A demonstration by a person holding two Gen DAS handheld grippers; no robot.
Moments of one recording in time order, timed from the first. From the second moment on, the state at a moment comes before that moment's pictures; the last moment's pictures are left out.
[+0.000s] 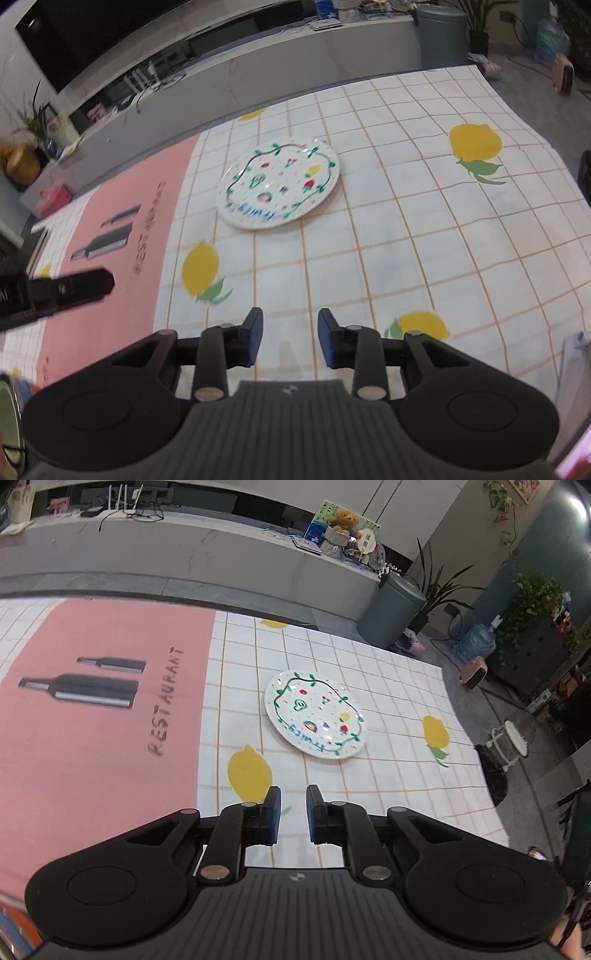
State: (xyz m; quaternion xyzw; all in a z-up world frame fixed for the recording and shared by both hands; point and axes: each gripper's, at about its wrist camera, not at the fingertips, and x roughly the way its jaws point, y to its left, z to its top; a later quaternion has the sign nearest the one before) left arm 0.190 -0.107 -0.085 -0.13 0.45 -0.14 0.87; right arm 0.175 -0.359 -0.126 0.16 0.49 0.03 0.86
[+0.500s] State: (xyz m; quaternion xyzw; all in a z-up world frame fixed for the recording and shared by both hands) left arm 0.273 -0.108 -0.123 -0.14 0.45 -0.12 0.87; right arm 0.240 -0.384 -0.155 0.22 0.46 -0.02 0.86
